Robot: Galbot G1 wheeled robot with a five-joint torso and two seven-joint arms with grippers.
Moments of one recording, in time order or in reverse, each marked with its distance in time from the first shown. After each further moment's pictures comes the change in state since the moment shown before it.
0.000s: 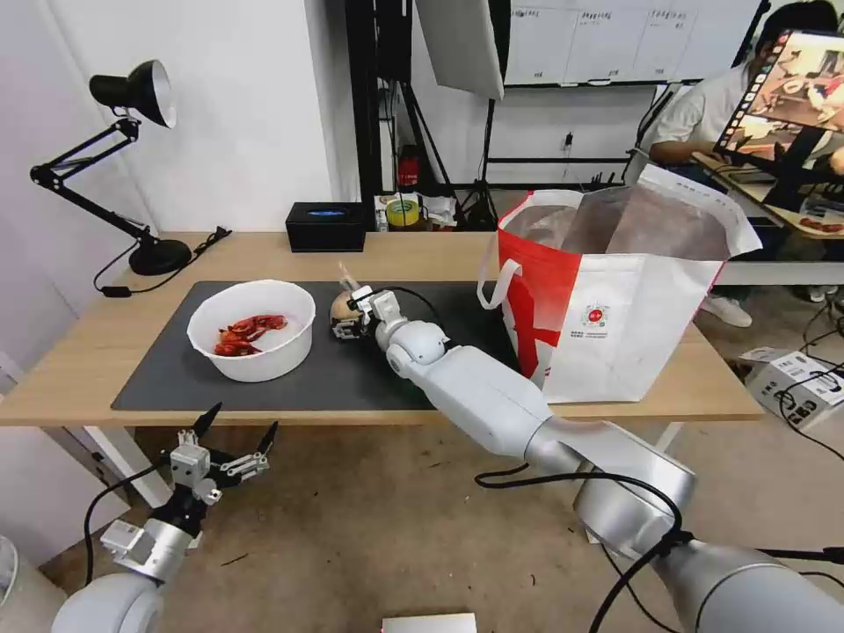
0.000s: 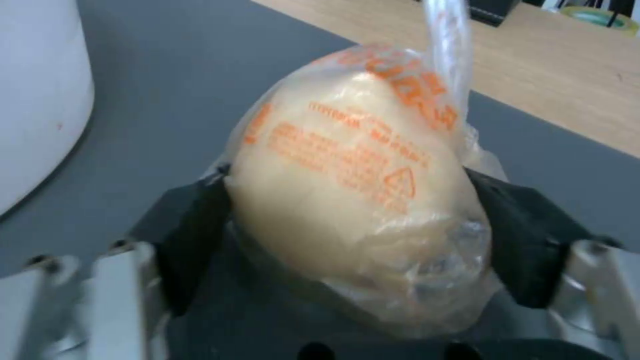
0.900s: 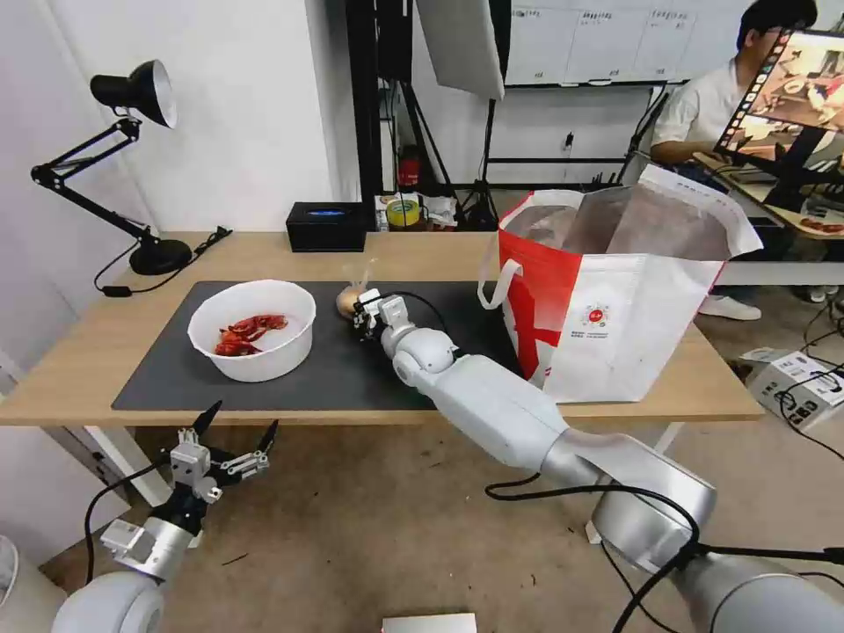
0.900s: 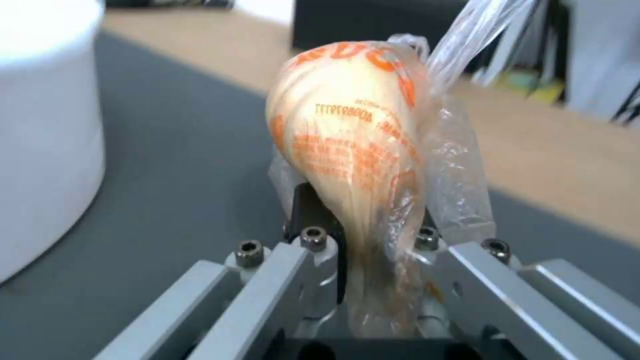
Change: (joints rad) left arm -0.009 0.014 0.005 -0.004 -0.003 0.000 -0.001; right arm -0.065 -0.142 -0.003 0.243 0.003 0.099 0.119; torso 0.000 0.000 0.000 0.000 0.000
